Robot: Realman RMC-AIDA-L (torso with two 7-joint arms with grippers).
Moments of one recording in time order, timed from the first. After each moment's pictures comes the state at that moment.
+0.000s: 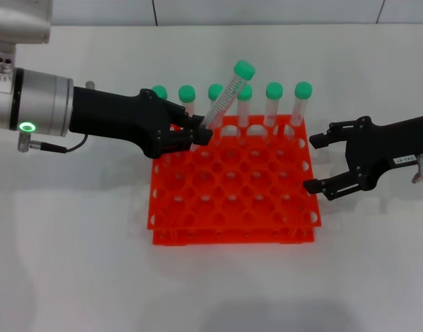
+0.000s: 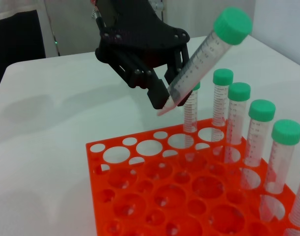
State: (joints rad) left arm -0.74 -1.98 0.90 0.57 1.99 1.57 -1.49; right arm 0.59 2.02 -1.05 -0.88 -2.05 -1.49 1.48
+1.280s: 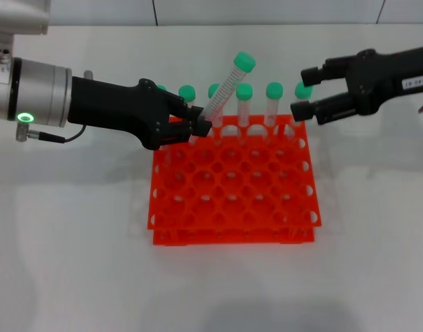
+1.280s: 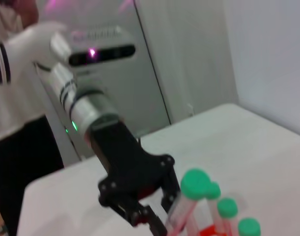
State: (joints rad) left arm -0.75 -1.97 0.90 0.60 1.99 1.57 -1.48; right arm 0.73 1.98 -0.84 -0.89 -1.99 -1.68 1.79
